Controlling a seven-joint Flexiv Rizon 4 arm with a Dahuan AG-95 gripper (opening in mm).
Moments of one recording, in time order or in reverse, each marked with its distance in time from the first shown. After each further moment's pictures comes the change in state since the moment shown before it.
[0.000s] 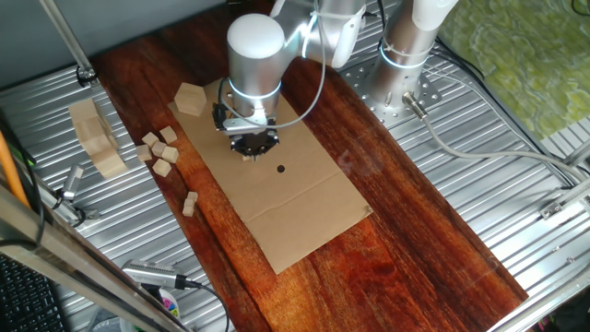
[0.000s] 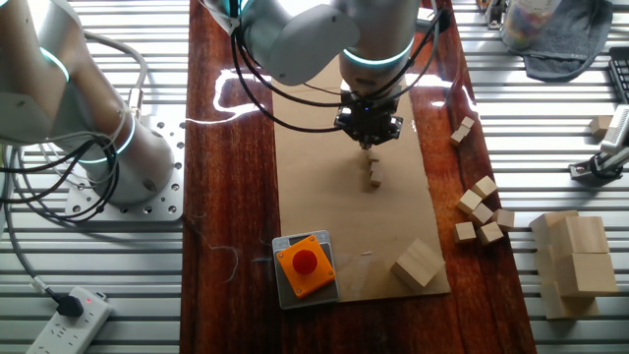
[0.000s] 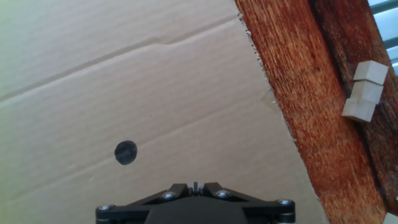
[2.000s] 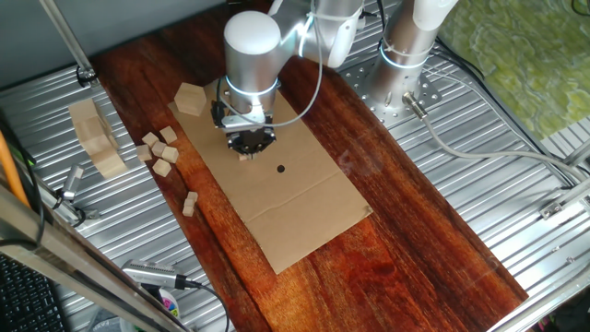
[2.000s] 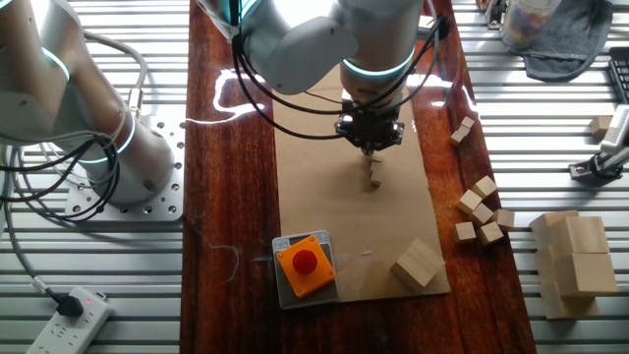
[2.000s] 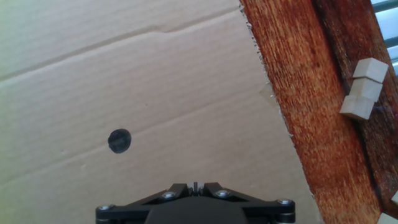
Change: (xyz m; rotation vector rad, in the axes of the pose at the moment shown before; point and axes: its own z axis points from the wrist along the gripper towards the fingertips) arm 0.009 -0.005 0.002 0.004 -0.008 -0.031
